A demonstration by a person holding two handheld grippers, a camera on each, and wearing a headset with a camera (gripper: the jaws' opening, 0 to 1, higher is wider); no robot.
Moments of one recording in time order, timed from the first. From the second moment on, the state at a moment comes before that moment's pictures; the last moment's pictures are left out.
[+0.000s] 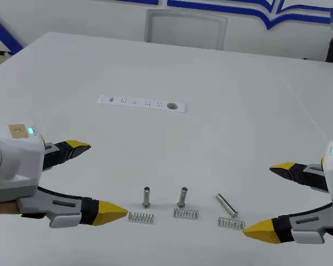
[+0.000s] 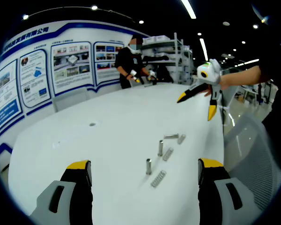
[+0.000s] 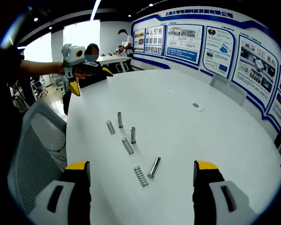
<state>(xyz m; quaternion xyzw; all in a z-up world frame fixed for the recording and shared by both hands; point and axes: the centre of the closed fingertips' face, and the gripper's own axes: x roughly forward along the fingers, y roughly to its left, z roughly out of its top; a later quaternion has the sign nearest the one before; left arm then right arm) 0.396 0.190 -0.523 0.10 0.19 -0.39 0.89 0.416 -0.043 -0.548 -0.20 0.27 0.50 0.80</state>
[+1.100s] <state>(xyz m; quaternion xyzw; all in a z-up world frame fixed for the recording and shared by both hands) 0.399 0.185 -0.517 0.08 0.19 -0.40 0.89 0.418 -0.048 -0.548 -0.20 0.27 0.48 0.81</state>
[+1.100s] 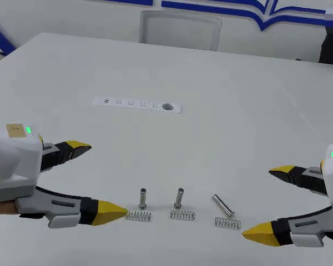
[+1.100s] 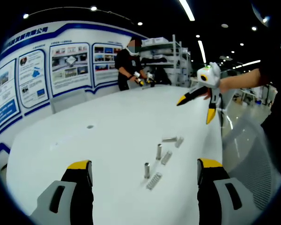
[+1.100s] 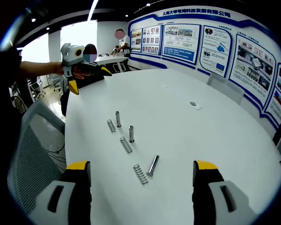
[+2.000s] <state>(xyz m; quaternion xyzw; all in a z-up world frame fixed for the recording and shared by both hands) 0.396 0.189 -0.532 0.08 0.20 -0.40 0.89 0.425 -0.041 -0.556 -0.18 0.27 0.49 0.81</state>
